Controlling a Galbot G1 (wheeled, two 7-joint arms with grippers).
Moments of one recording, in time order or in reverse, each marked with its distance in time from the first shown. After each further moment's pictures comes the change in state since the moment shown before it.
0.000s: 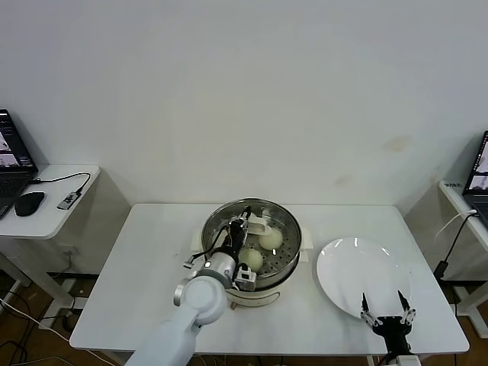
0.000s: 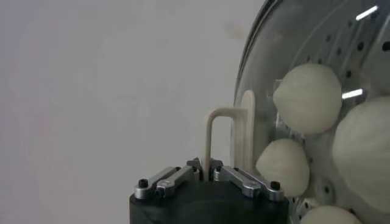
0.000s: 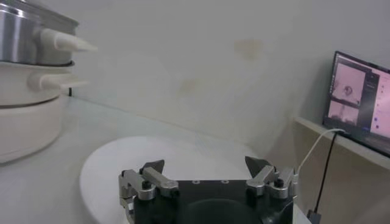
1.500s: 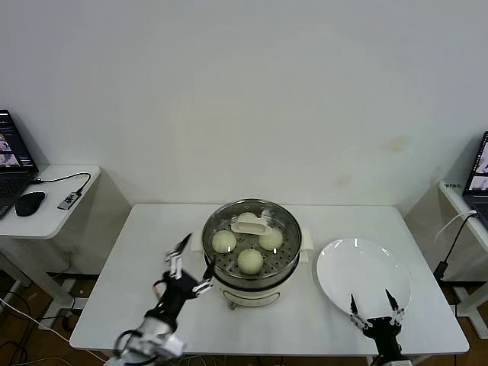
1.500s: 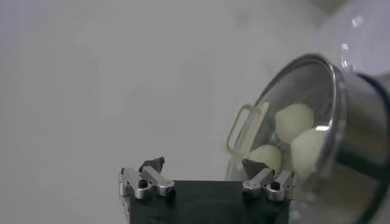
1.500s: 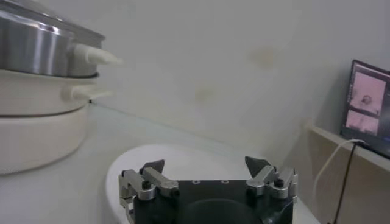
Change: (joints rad) left arm 0.640 0.155 -0.388 -0.391 -0.767 -0.224 -0.299; right arm -0.055 -0.046 -0.078 0.037 0.032 0.042 0.000
